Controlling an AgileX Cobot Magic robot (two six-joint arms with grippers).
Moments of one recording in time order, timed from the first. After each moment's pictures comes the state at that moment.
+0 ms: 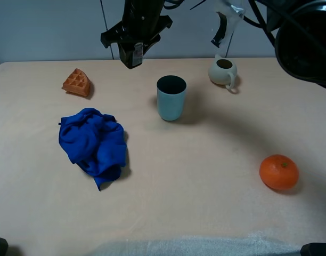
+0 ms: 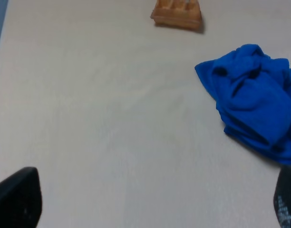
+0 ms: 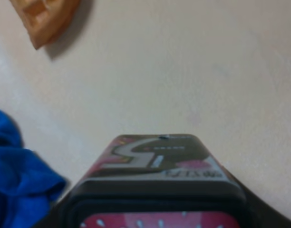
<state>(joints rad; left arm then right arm) -0.05 -0.01 -0.49 0.08 1.06 0.01 0.71 2.38 -2.24 0.12 1.08 0.00</state>
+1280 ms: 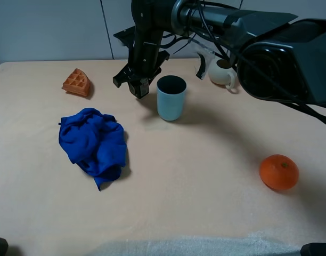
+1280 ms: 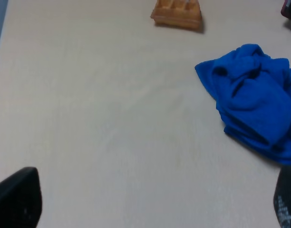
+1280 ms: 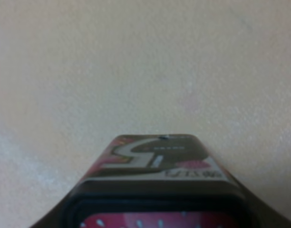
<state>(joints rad) -0.05 -0.01 -0.49 0.08 1.06 0.01 0.71 2.55 -2.24 0.06 1.03 -0.08</state>
